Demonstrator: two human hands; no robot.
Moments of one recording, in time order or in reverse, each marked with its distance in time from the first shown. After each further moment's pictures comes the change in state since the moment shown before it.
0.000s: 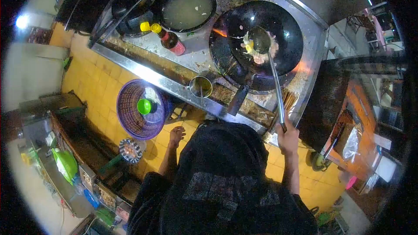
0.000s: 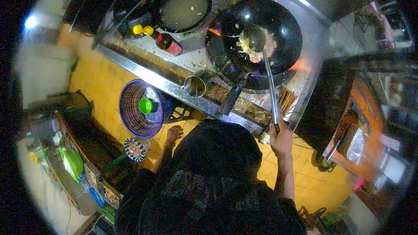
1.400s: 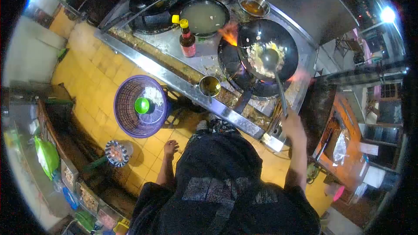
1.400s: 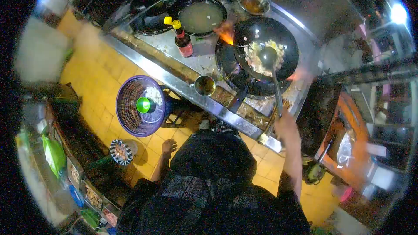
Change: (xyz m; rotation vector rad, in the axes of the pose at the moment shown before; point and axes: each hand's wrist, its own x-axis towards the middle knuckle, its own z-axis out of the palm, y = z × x) left_hand -0.021 -0.078 -0.044 -0.325 0.058 -0.066; right_hand 0.039 -0.015 -0.007 -0.416 -0.046 -0.079
